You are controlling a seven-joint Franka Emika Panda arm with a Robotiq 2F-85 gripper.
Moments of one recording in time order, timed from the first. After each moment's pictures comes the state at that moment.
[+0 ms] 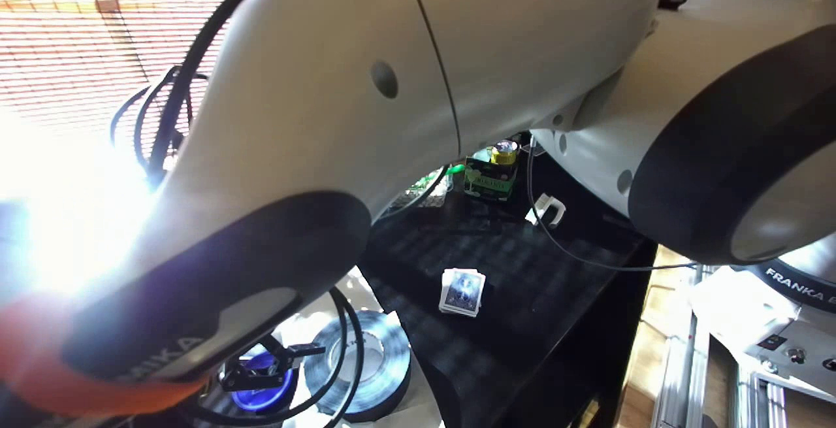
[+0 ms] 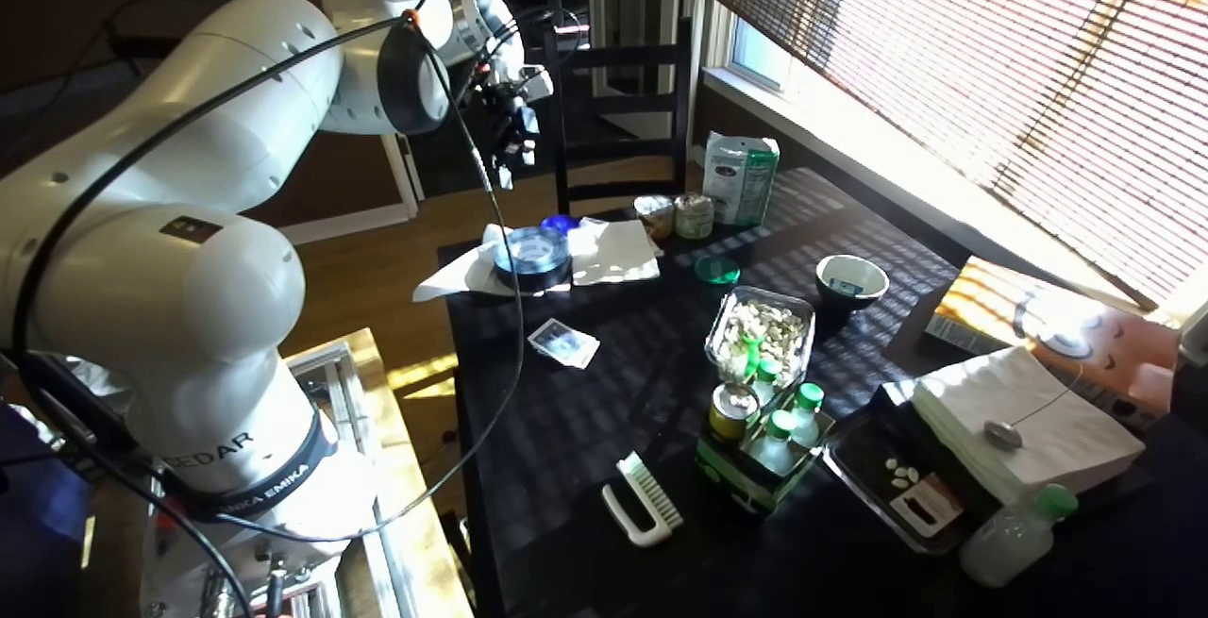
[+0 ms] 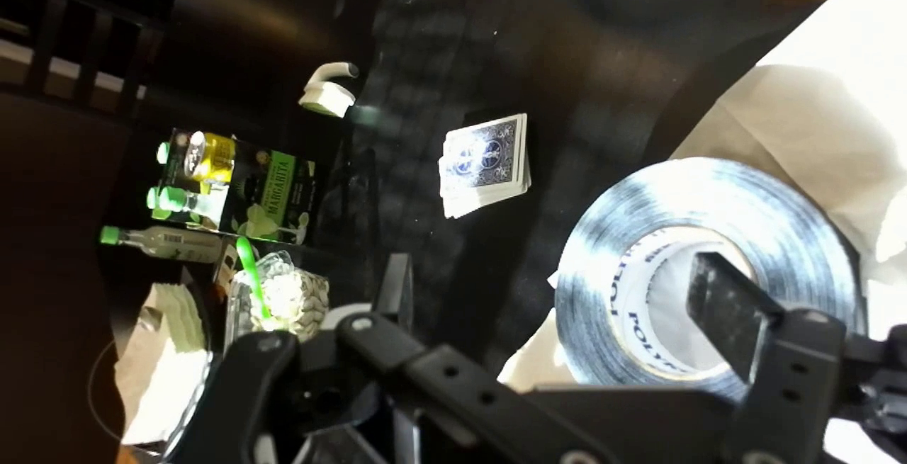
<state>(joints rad) 0.86 1.25 0.00 -0.59 -0.37 0.94 0.64</state>
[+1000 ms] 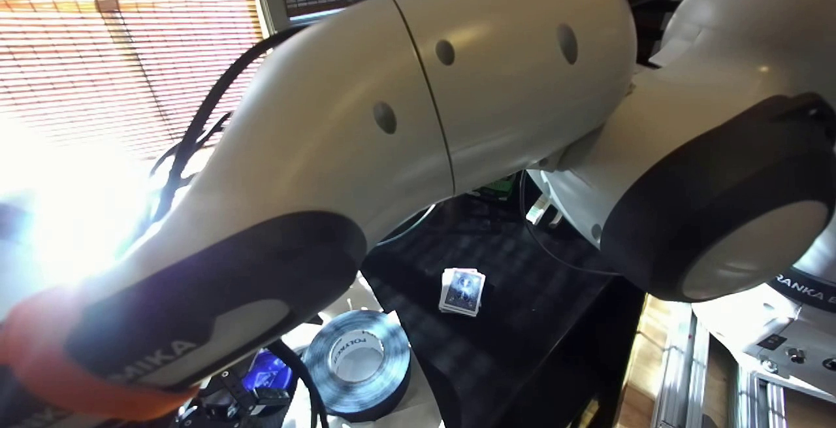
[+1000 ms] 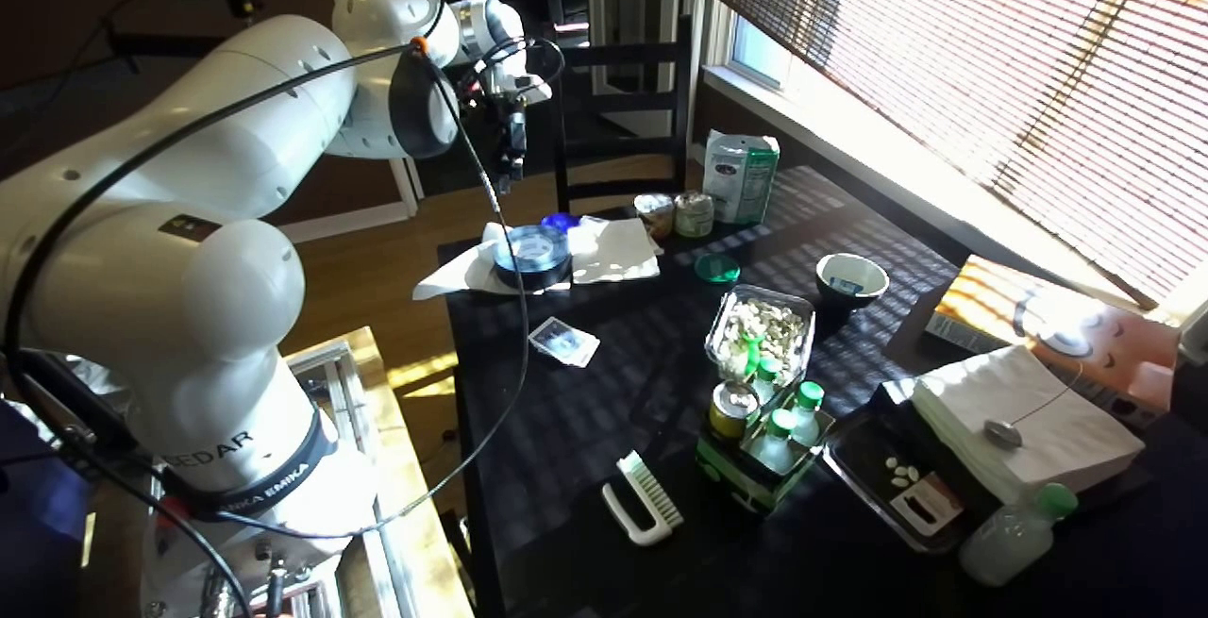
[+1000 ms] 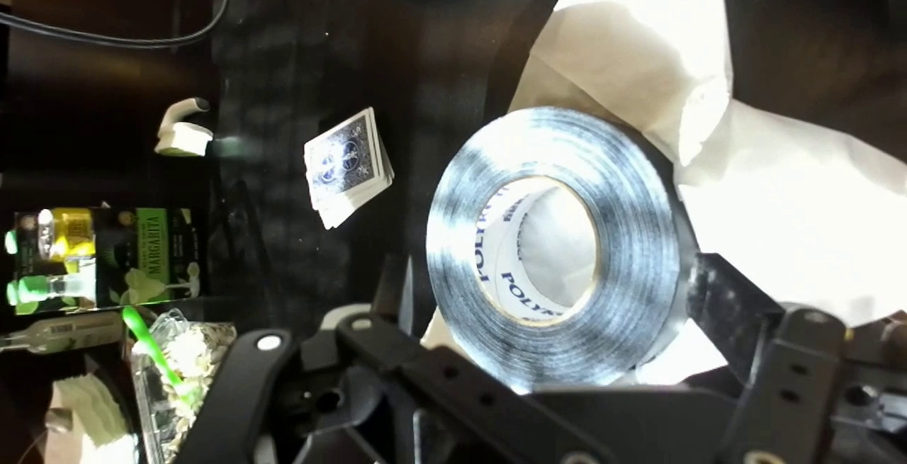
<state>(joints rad) 0.86 1.35 -0.03 -0.44 -0.19 1.05 0.92</state>
